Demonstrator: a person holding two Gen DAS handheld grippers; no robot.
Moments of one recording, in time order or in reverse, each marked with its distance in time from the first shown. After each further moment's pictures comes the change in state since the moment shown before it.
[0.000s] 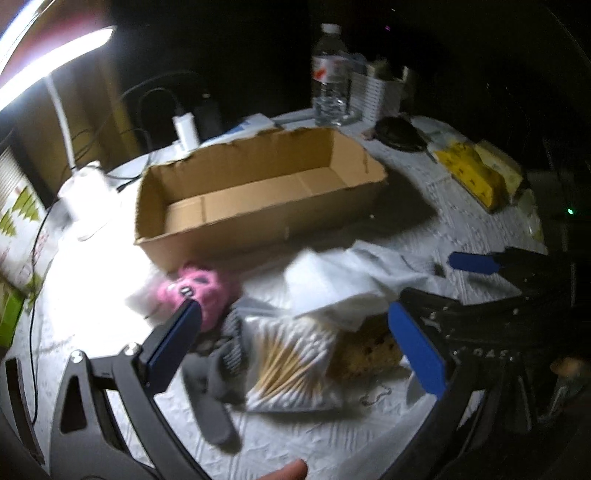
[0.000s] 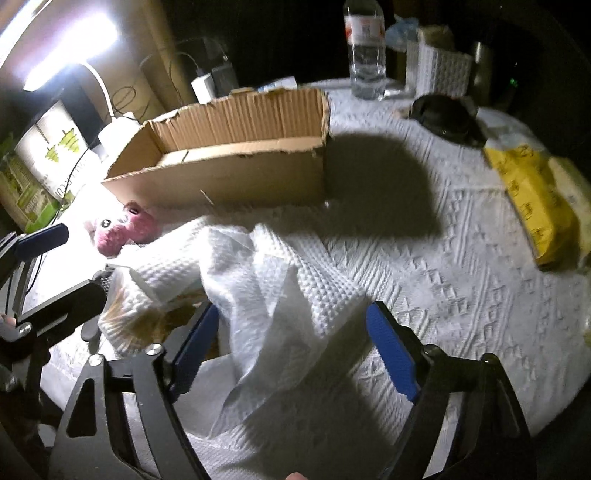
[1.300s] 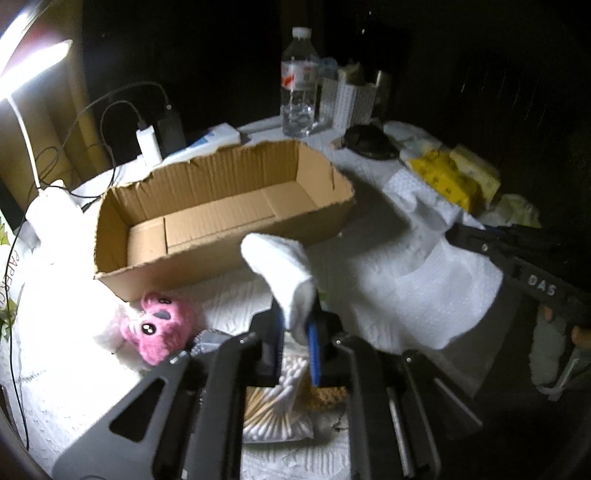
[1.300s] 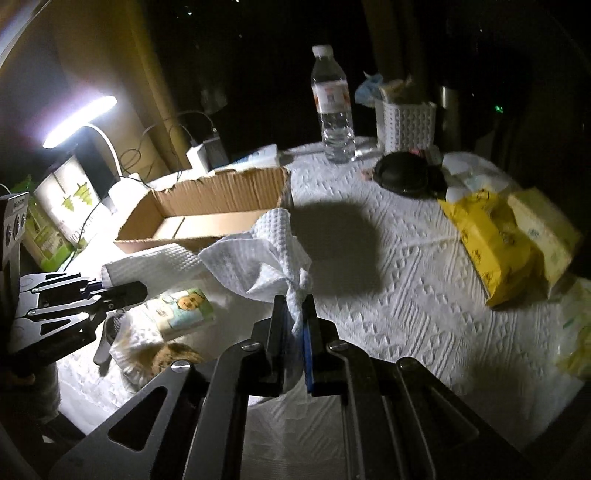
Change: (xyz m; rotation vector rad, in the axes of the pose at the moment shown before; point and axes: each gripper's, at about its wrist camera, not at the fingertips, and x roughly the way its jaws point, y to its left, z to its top) left arm 0.002 -0.004 0.022 0.015 -0.034 -0.130; right arm -0.063 -0.051 0.014 0.008 -0.219 0.031
